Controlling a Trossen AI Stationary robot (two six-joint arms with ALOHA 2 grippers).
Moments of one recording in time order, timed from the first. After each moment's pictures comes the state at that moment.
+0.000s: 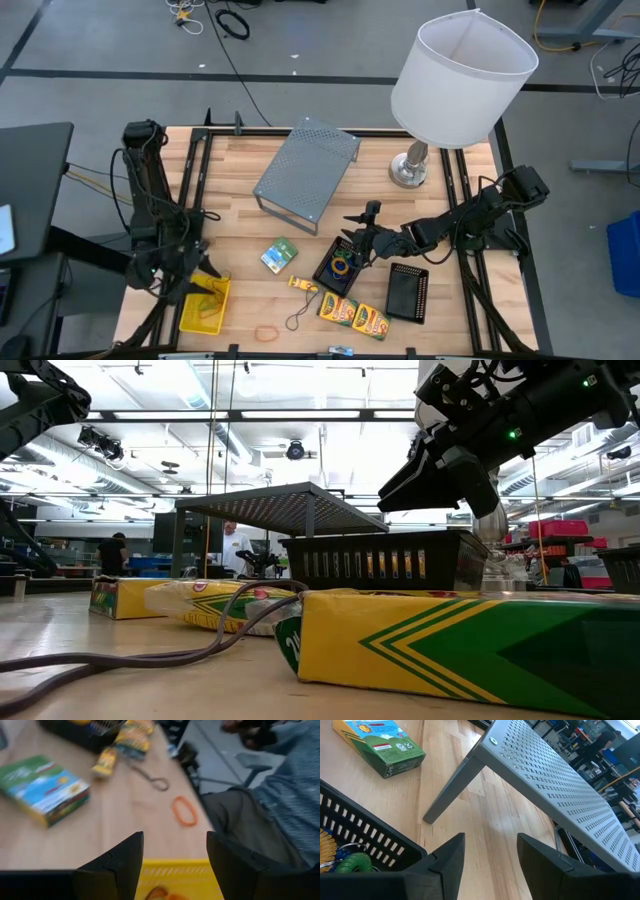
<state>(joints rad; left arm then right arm) -1.45 0.84 0.27 -0.11 -0.90 -0.95 0.35 1.58 0.68 0.32 0.74 -0.25</state>
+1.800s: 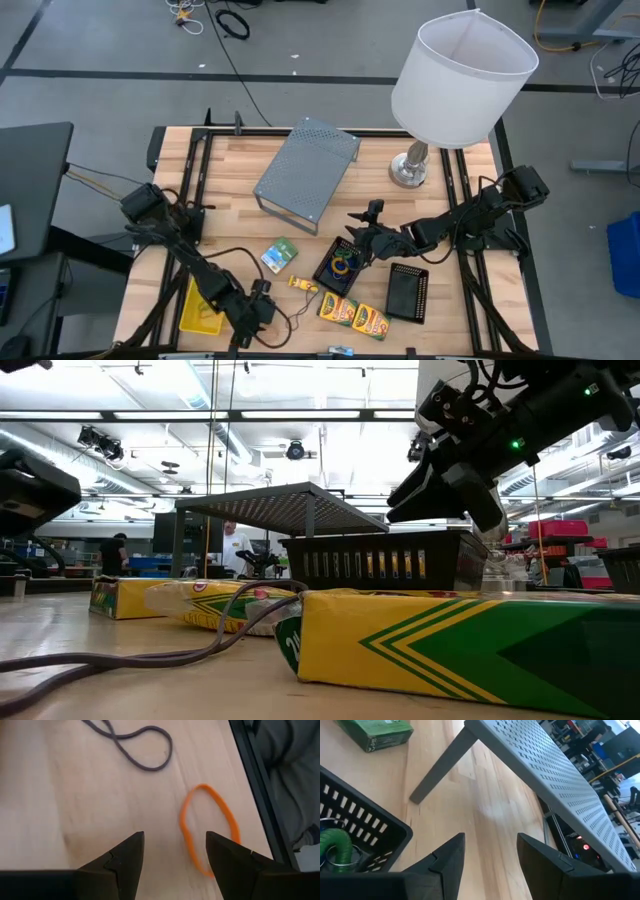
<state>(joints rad) -0.82 1.82 0.93 -0.13 -0.17 -0.55 0.35 1.58 0.68 0.24 0.80 -0.25</state>
